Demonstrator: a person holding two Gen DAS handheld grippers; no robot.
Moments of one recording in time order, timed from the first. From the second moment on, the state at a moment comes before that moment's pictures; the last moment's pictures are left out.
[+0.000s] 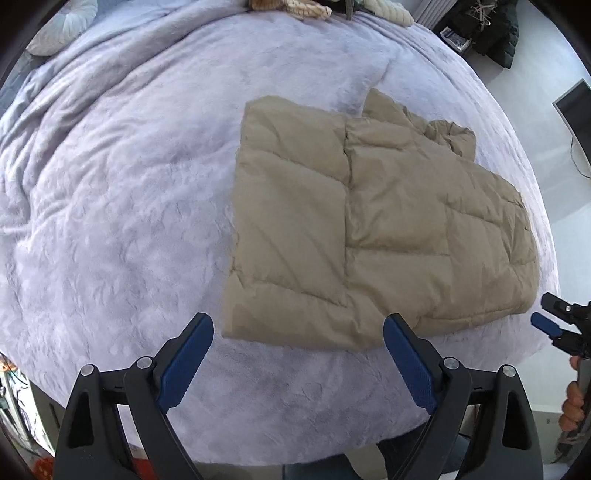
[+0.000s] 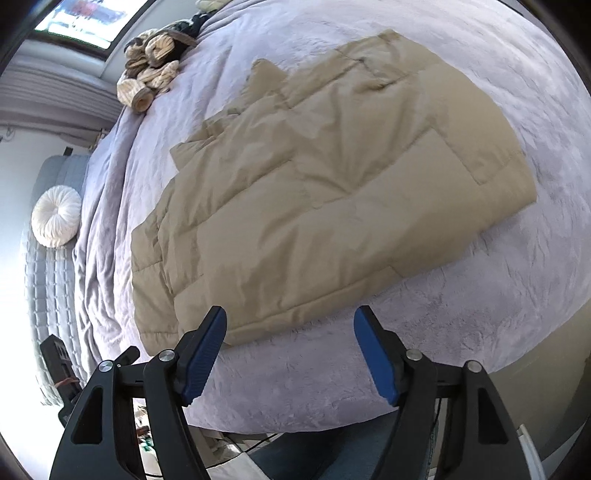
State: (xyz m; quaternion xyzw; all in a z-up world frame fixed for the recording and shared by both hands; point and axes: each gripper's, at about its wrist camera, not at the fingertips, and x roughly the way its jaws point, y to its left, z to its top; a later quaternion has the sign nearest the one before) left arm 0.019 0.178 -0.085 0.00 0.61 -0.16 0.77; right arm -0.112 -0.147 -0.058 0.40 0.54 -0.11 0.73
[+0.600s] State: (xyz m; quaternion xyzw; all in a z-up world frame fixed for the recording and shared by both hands) left arm 0.076 0.189 -0.116 -0.01 0.61 -0.10 0.79; right arm -0.056 -0.124 -0.059 0.31 0.59 -0.07 0.74
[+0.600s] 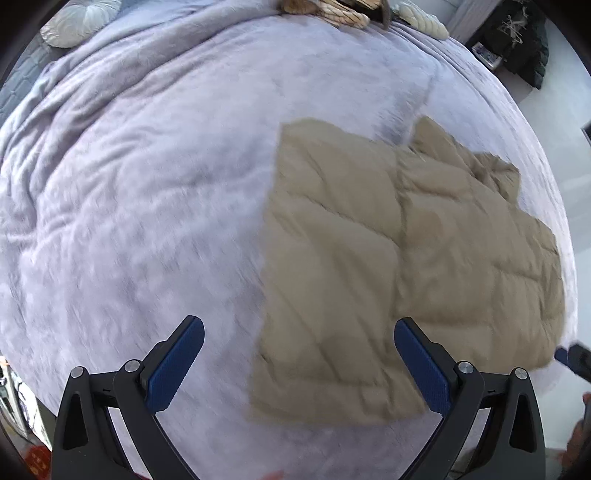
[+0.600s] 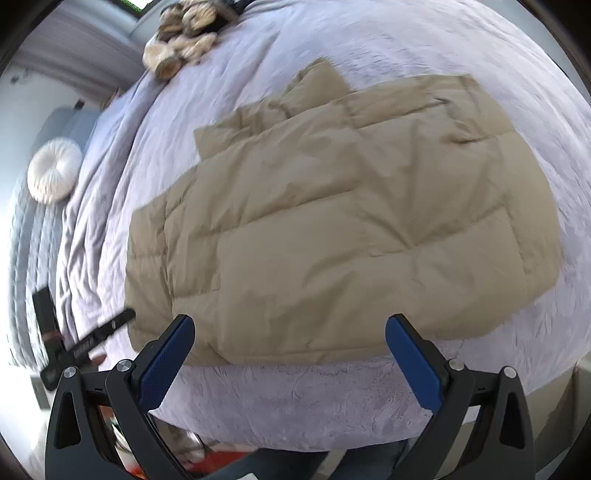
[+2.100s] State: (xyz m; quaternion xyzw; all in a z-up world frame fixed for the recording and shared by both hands) left arm 0.163 0.054 -0.124 -0.20 0.67 -0.49 0.51; right arm 0.099 -0.180 -0.188 0.36 0.60 -0.07 0.71
